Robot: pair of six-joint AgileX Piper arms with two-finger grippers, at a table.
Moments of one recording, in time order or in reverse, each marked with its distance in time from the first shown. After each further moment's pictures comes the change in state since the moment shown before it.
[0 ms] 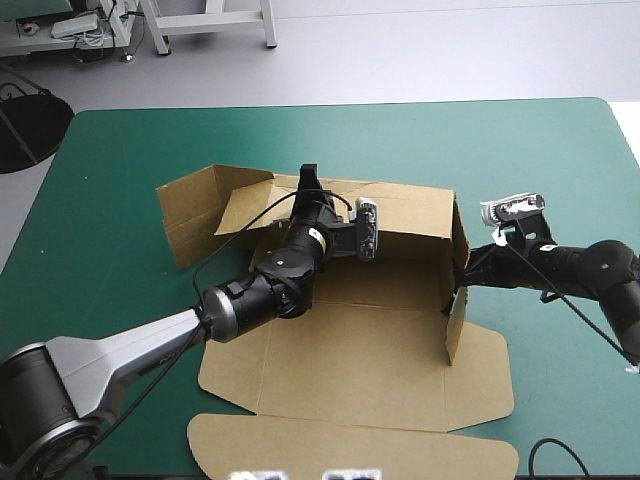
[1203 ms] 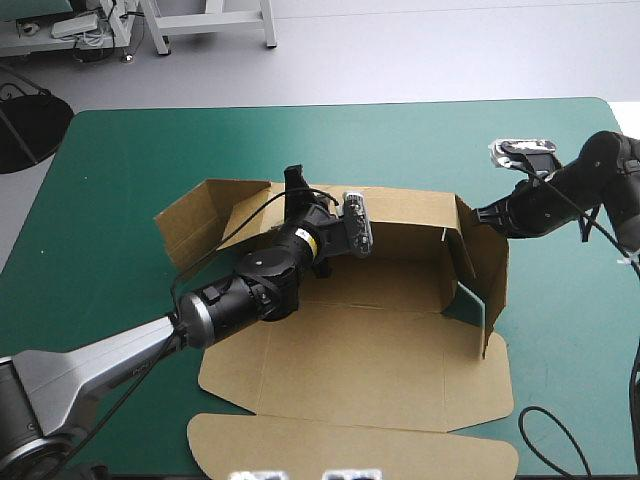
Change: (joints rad) left arm 0.004 -0.102 0.019 -0.102 -0.060 -0.068; right arm 0.000 0.280 -0.595 -0.441 0.524 0.587
